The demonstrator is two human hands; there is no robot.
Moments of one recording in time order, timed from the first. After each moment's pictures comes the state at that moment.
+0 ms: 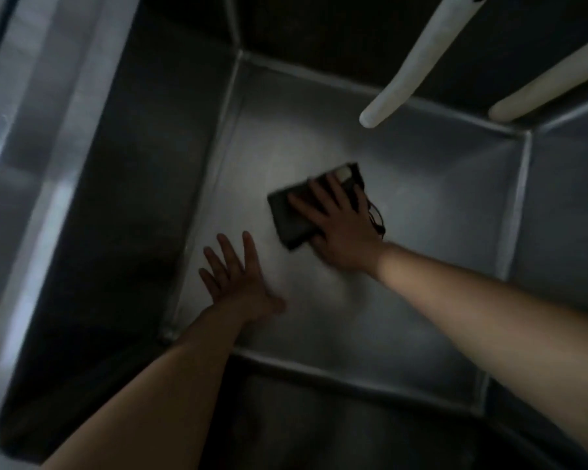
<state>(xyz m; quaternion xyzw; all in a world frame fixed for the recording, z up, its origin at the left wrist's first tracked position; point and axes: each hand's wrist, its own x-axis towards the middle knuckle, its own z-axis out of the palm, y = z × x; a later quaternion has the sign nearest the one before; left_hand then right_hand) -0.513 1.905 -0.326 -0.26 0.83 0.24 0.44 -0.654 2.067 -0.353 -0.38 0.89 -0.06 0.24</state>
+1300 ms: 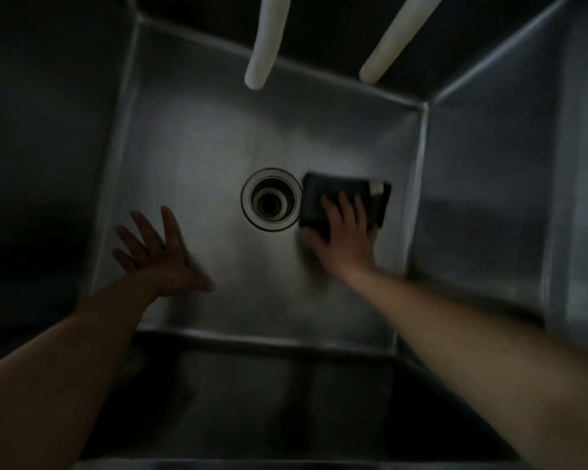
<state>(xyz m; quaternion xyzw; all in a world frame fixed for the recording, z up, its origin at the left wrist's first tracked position) -0.516 1.909 -0.309 -0.25 0.82 0.22 0.46 -0.600 2.194 -0.337 -0.04 0.96 -0.09 0.24</state>
